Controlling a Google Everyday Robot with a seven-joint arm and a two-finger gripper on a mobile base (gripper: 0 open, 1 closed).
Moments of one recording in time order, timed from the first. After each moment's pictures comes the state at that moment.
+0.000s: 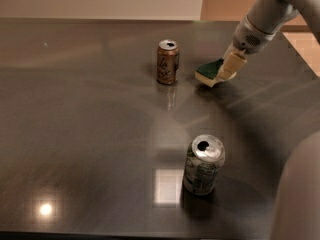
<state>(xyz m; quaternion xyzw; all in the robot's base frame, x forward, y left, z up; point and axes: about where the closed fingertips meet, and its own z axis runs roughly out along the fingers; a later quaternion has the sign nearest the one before) 0.659 -0.201 0.873 -0.56 0.81 0.06 0.18</state>
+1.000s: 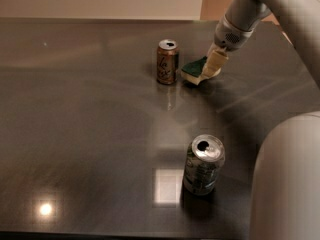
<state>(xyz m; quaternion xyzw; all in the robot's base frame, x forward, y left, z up) 0.683 -0.159 0.867 -0.58 0.79 0.06 0.17</state>
